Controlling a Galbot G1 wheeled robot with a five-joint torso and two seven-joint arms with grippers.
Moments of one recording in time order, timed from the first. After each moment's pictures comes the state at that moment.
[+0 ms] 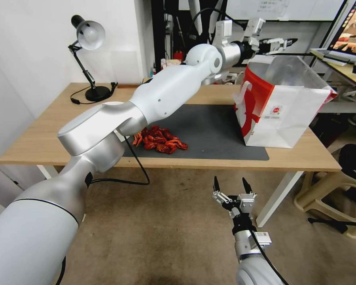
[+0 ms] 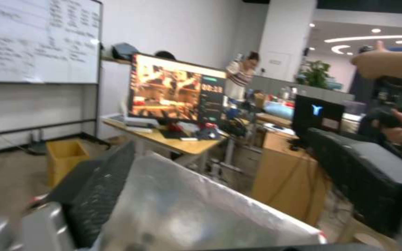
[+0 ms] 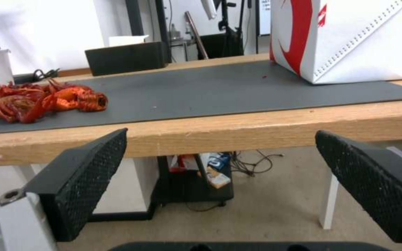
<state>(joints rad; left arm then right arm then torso) -0.33 -1.61 0.54 -0.83 -1.34 0.19 0.31 -1.56 1.29 0.25 1.95 0.19 0.27 0.29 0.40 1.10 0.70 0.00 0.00</state>
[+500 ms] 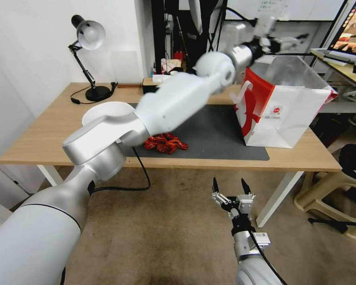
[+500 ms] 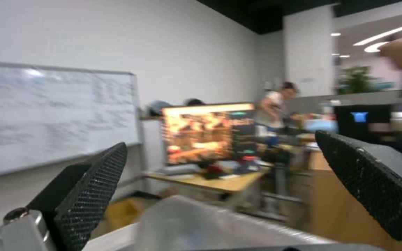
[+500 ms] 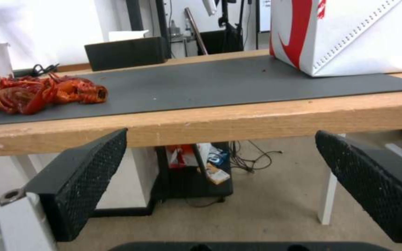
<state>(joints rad) -0.22 -1.55 0.60 -1.11 -1.08 -0.07 0.02 -1.57 1.29 0.24 1.94 0.18 0.27 0.29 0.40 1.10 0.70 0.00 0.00</state>
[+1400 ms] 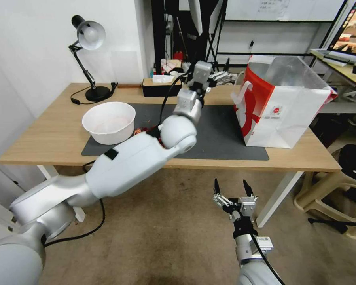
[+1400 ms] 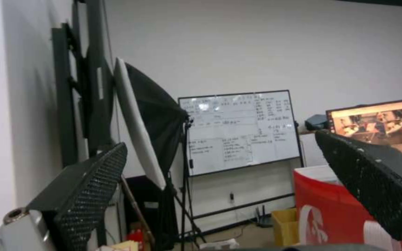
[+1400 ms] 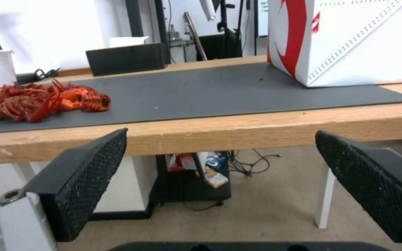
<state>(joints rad) 0.21 -1.18 0.51 -1.67 -0.58 -0.11 -0.60 -1.60 1.30 0.26 1.98 0.17 0.27 0.30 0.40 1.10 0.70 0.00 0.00</state>
